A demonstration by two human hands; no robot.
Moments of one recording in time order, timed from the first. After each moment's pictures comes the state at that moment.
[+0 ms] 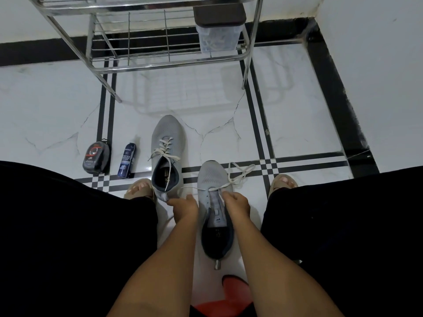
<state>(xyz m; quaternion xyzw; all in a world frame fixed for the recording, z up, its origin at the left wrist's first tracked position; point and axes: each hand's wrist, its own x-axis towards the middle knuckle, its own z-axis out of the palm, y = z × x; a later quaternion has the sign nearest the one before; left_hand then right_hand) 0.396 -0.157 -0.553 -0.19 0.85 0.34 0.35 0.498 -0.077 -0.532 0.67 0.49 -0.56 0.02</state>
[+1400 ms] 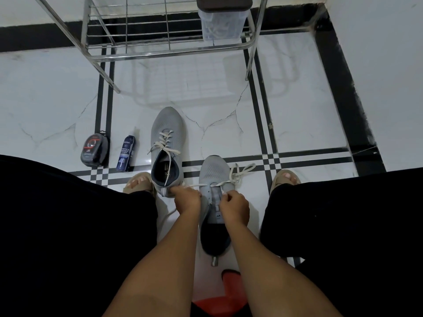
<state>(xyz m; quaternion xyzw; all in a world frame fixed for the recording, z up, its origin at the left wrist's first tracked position) 0.394 -0.143 -0.547 -0.22 0.81 0.43 0.34 0.496 -0.098 -0.544 0.66 0.64 -0.39 0.04</state>
